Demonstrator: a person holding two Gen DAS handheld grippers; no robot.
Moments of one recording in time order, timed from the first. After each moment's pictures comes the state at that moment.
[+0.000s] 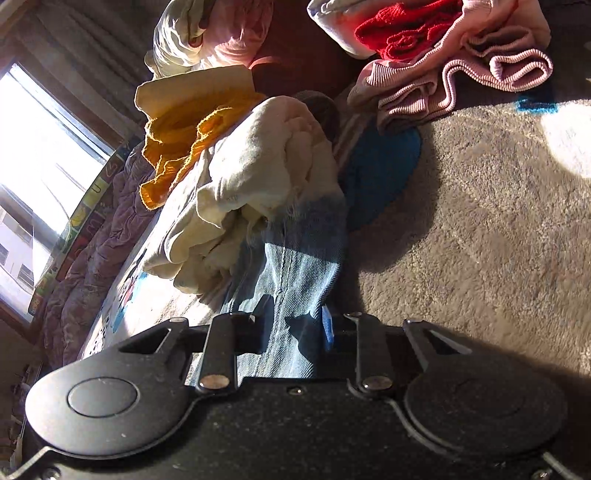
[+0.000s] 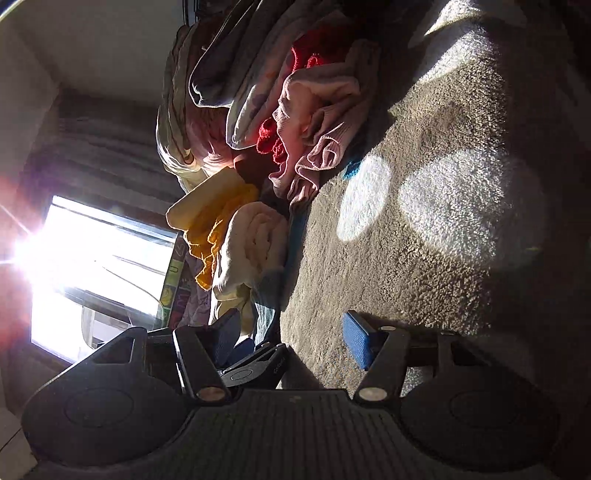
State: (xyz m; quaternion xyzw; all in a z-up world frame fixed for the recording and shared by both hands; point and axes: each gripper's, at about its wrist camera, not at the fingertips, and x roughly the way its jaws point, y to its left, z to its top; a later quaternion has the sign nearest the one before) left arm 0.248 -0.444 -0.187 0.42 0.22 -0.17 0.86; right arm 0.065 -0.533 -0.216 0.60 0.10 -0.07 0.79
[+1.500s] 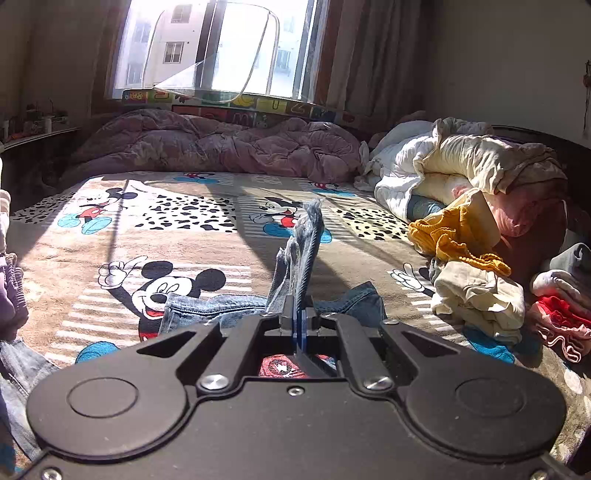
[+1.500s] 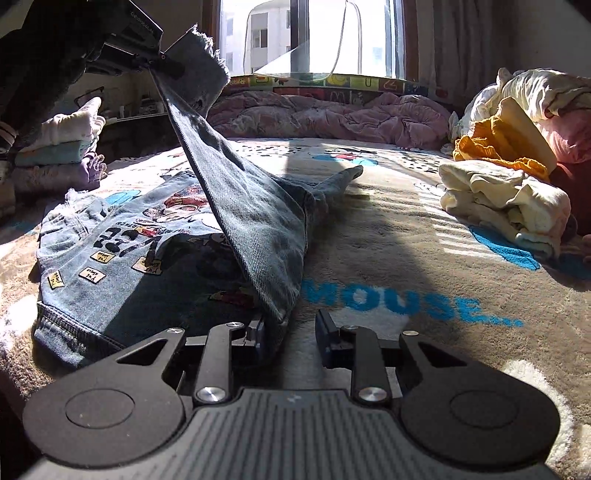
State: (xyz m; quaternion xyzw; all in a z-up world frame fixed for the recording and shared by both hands) left arm 0.211 0.023 -0.014 -0.06 0.22 -0.09 0.97; right arm 0.100 -0.237 -0.162 -0.03 0.24 0.16 0.96
